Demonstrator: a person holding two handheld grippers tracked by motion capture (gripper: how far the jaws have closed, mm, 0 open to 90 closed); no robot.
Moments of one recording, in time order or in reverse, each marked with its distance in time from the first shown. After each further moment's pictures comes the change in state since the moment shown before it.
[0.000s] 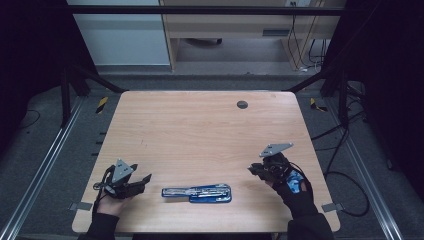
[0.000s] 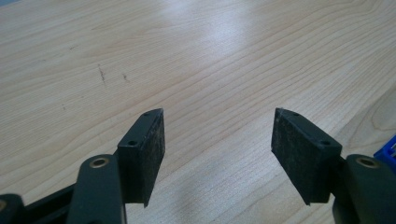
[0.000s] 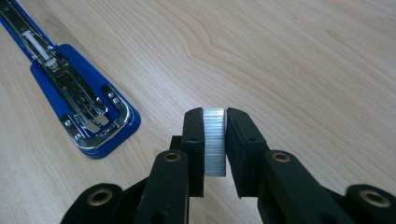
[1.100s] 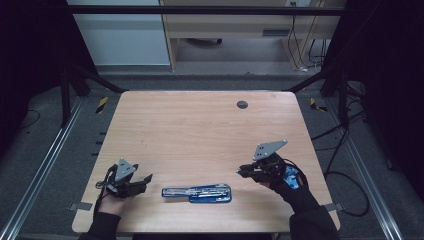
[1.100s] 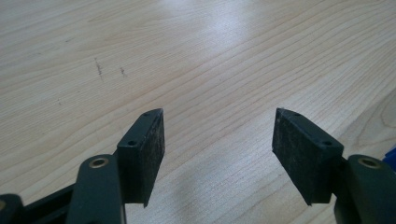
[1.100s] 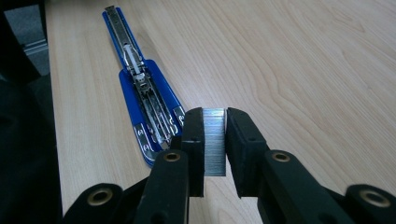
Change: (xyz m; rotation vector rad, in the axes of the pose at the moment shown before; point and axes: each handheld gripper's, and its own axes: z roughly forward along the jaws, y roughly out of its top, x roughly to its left) left arm -0.001 0.001 0.006 0.024 0.004 -0.003; right arm 0.017 0.024 -0.006 -0.060 0.225 -0.223
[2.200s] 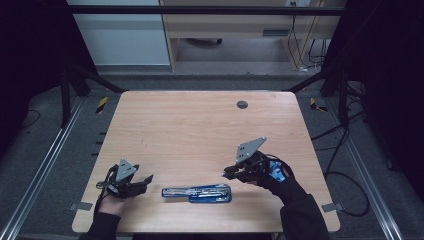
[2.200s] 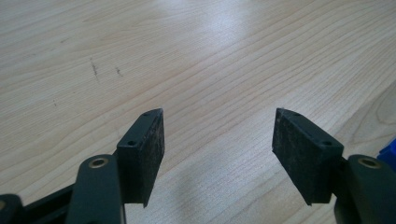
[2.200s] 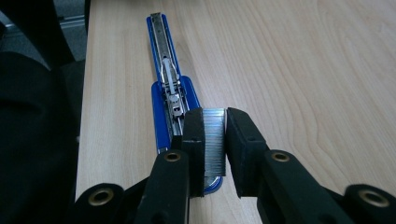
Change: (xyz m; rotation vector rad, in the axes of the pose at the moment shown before) left arm -0.002 0.000 0.000 0.008 -0.009 0.013; right arm 0.010 0.032 0.026 0.036 0.140 -0.165
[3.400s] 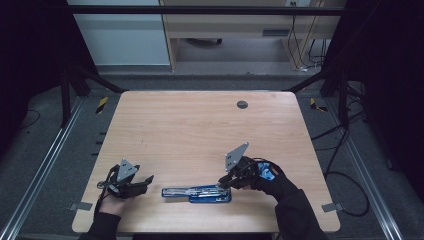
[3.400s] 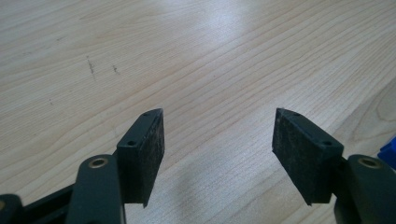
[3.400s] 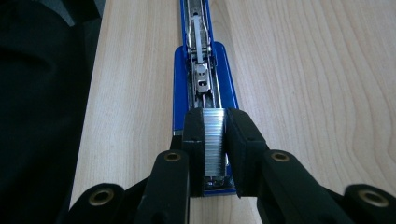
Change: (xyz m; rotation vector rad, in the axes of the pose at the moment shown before) left arm -0.001 0.000 0.002 0.012 -0.004 0.007; right arm -0.005 -0.007 0.039 0.129 0.140 -0.086
